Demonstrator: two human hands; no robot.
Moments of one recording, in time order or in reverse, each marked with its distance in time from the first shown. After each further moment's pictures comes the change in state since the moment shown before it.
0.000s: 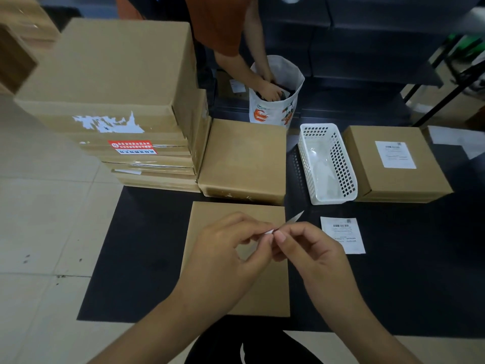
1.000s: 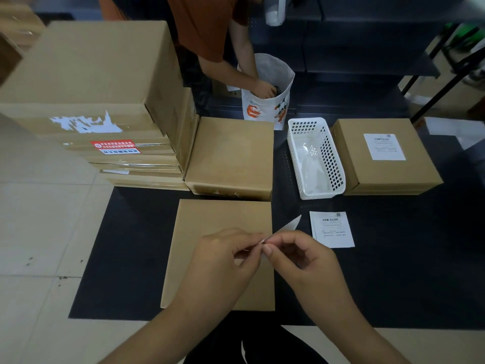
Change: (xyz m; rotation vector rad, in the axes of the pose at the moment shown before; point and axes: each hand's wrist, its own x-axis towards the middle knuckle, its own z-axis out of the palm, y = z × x) left_hand -0.008 0.008 0.040 0.056 -0.041 -0.063; right_hand -0.014 0.015 -0.037 -0.139 0.003 -0.018
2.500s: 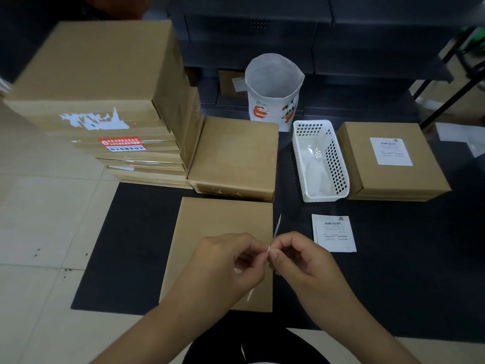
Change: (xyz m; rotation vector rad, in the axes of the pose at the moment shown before) left_hand -0.005 0.009 -0.004 -0.073 -0.110 -0.016; right_hand 0.003 -0.002 -0.014 -0.097 -0.177 0.030
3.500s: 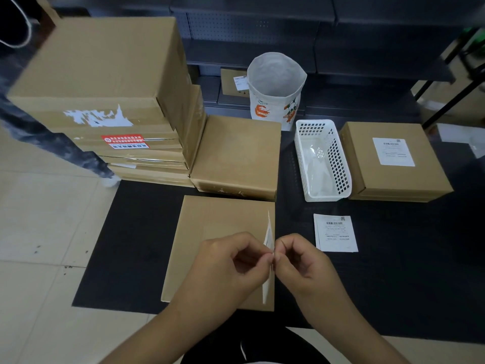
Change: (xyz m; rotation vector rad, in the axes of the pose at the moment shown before) left_hand -0.005 0.006 0.000 -0.191 -0.007 -0.202; right_hand -0.002 0.007 0.009 0.074 0.004 0.016
